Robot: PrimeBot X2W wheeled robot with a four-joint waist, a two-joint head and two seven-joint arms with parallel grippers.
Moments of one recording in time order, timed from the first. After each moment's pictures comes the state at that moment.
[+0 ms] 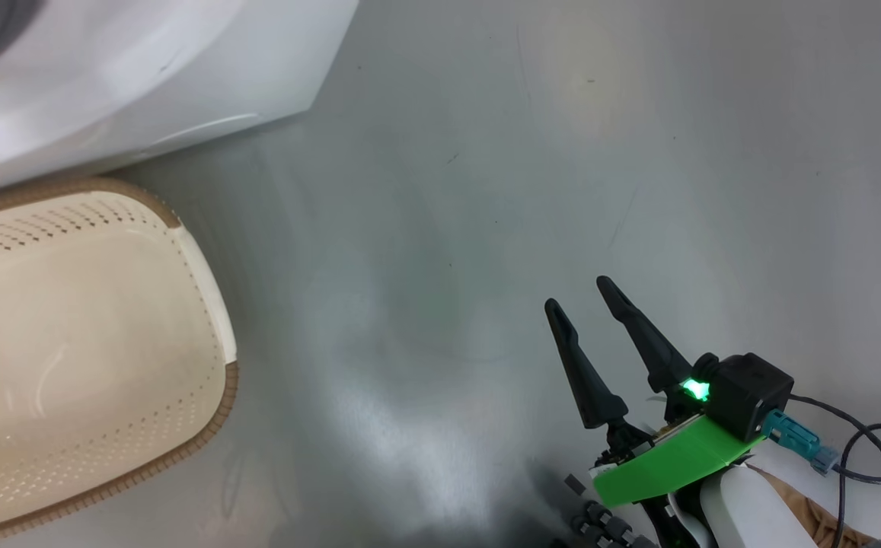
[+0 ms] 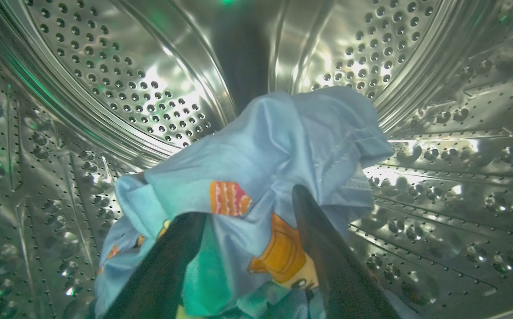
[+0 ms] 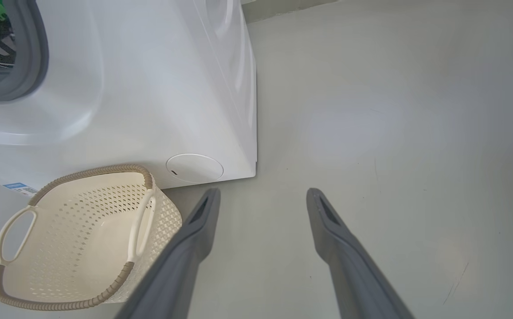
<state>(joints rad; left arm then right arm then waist) -1.42 0.33 0.07 0.99 -0.09 -0.03 -0.26 -0.22 -0.07 0.27 0.09 0.35 0.13 -0.26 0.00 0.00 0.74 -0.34</state>
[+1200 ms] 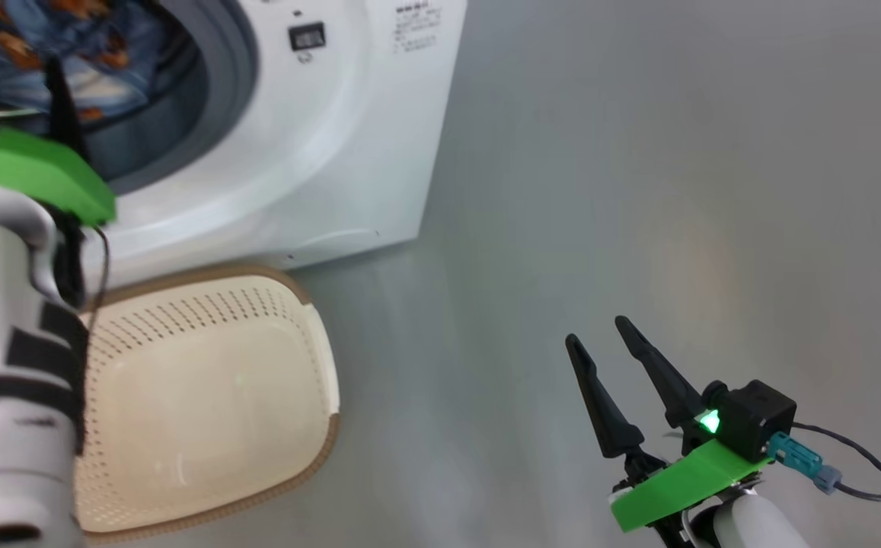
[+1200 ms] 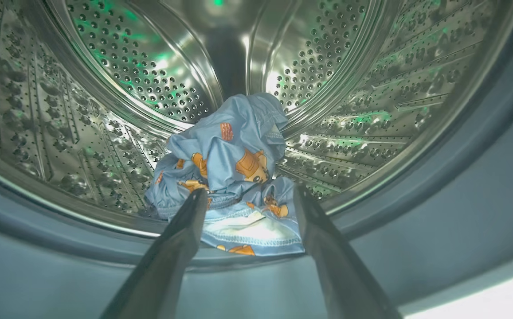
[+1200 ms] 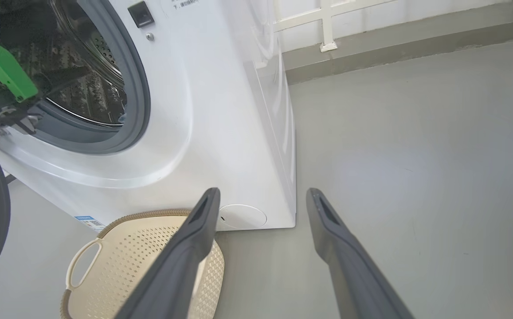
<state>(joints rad) -1.06 0.14 0.08 1.03 -0.16 -0.01 -0.26 -0.18 -0.09 0.25 0.16 0.36 0.13 -0.26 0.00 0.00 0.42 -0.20</state>
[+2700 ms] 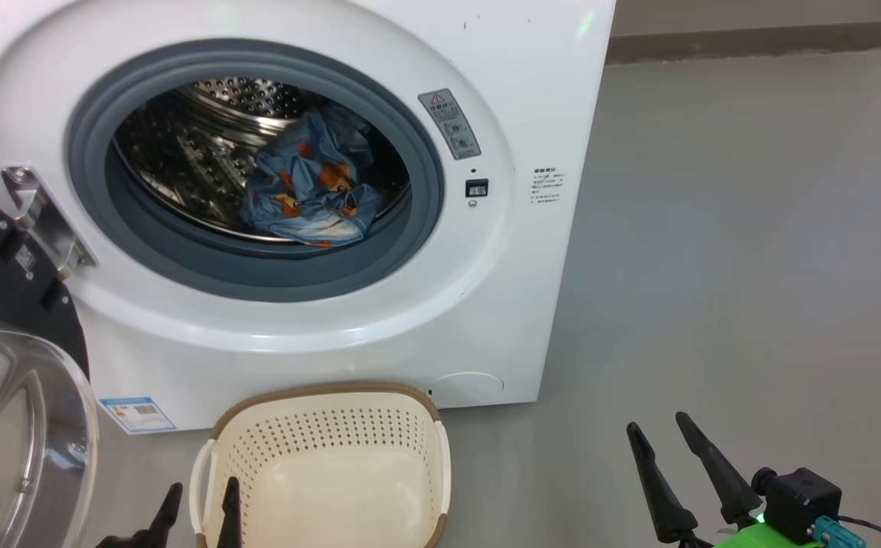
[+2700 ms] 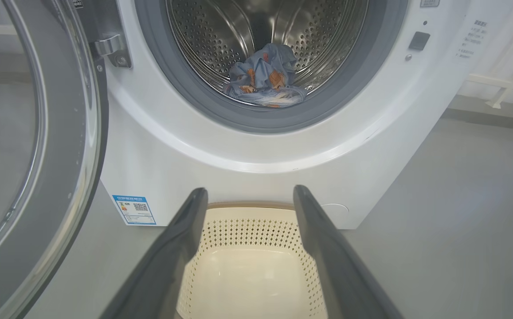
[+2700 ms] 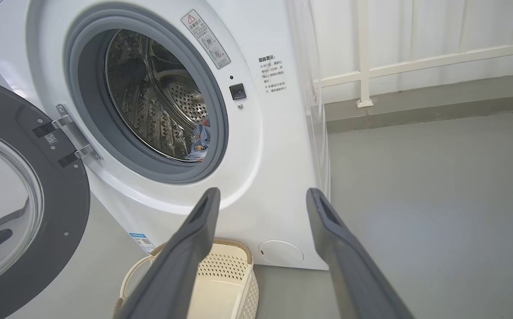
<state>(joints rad) 0.04 0.04 -0.03 0.30 -0.22 0.05 -0.26 0.02 -0.11 0.15 0.18 0.36 0.13 -0.26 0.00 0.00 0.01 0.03</state>
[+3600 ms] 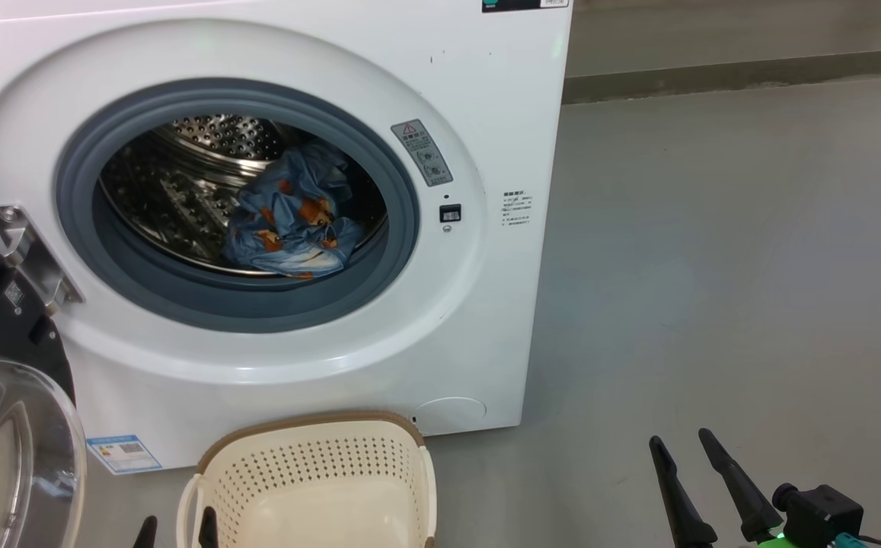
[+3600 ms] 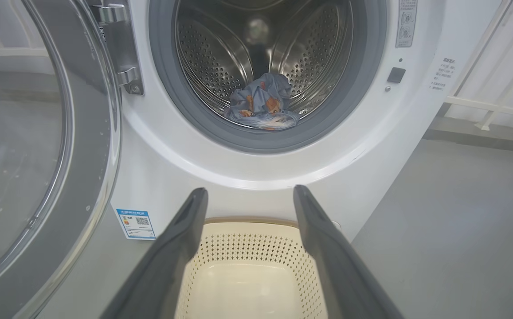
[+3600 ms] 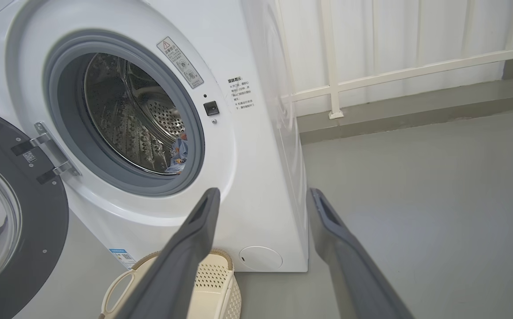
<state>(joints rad) 0.18 0.04 0.01 0.14 -0.25 0.07 -0.26 0.06 -0.10 0.10 0.17 0.36 0.13 -0.26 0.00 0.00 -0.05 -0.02</state>
